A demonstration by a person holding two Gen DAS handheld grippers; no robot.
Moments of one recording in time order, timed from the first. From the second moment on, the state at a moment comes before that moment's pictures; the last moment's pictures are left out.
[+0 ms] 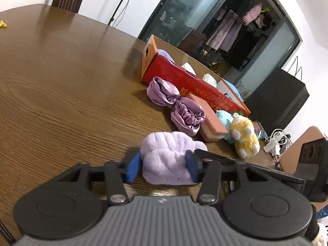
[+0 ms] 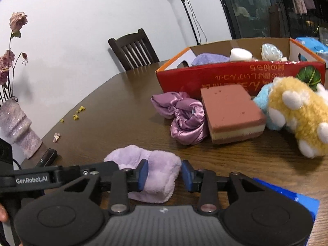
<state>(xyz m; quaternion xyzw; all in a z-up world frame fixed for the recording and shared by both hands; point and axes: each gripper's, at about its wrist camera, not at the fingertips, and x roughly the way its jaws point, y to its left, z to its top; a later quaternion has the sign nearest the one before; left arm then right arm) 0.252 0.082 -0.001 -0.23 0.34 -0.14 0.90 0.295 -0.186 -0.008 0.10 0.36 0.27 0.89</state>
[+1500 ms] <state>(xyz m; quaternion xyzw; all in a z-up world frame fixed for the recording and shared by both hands) 0.431 0.032 0.125 -0.02 0.29 -0.12 0.95 0.504 -0.226 0.107 0.06 0.36 0.26 0.89</state>
